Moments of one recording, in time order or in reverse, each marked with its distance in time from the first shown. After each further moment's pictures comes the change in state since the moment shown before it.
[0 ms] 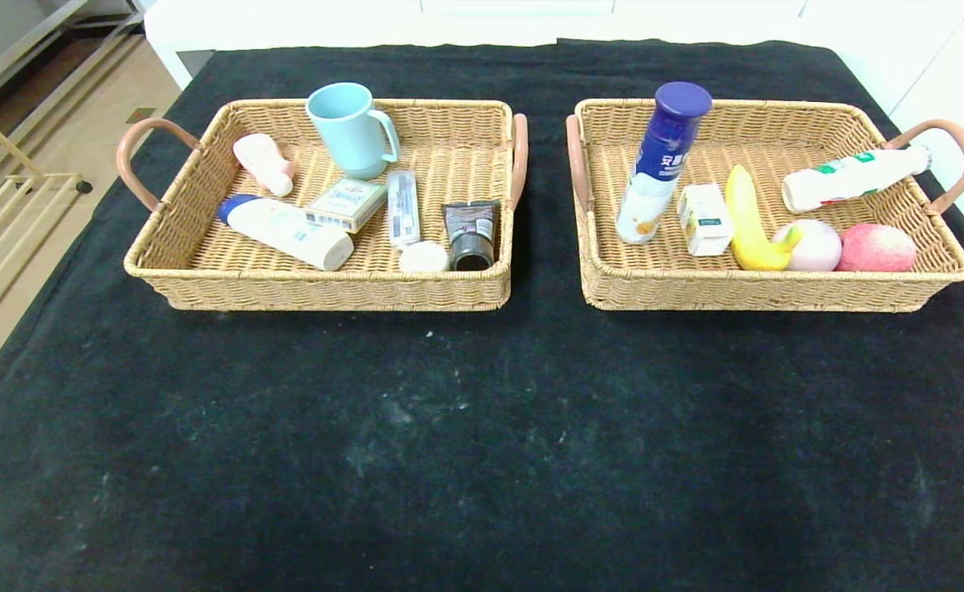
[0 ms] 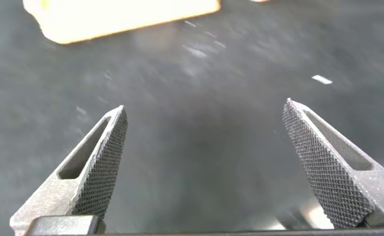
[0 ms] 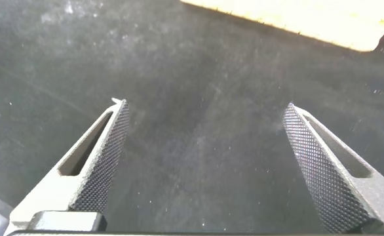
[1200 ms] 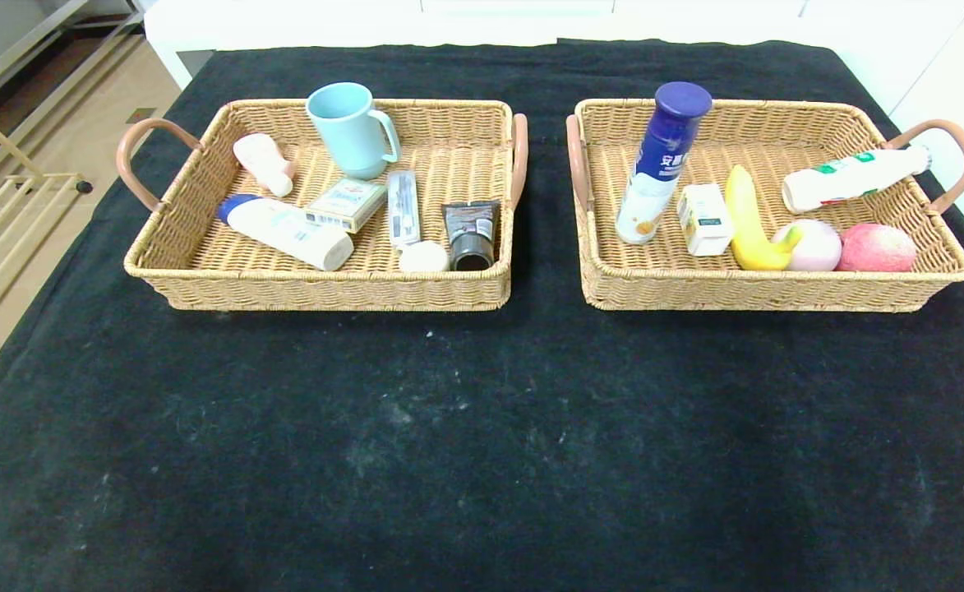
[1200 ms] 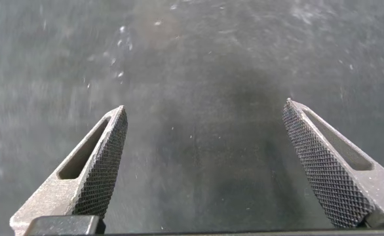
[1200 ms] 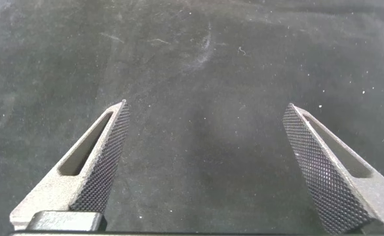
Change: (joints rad) left arm -0.004 -0.062 0.733 -0.590 0.289 -0.089; right arm 0.000 0.001 0.343 -0.273 -0.397 0.084
